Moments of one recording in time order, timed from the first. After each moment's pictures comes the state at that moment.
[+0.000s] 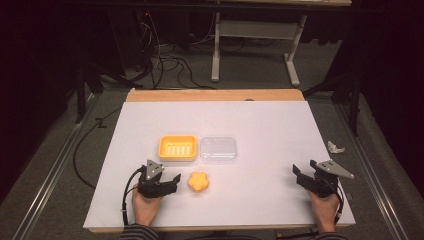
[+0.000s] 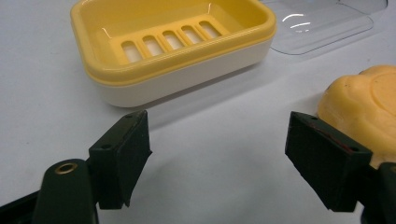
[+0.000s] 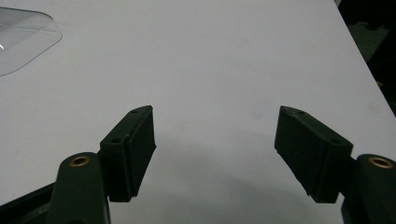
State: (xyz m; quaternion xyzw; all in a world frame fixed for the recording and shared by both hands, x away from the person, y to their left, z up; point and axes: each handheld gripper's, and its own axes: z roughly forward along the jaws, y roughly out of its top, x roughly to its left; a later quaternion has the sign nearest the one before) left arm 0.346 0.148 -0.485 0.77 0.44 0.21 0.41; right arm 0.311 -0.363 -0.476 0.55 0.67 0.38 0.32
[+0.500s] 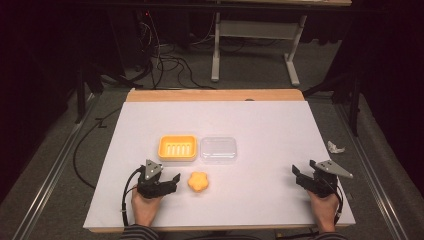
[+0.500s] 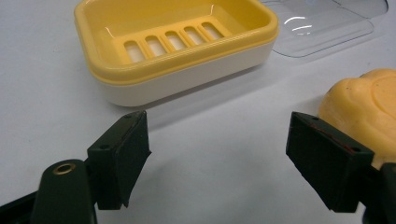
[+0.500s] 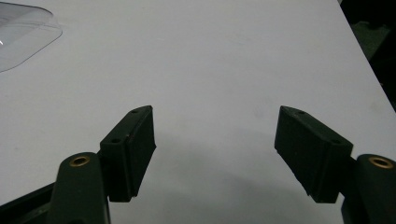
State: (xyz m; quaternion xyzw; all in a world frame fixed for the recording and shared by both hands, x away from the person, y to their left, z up) left arm 0.346 0.149 -0.485 0.77 0.44 0.20 0.41; right arm 0.312 -0.362 -0.476 0.55 0.67 0.37 0.31
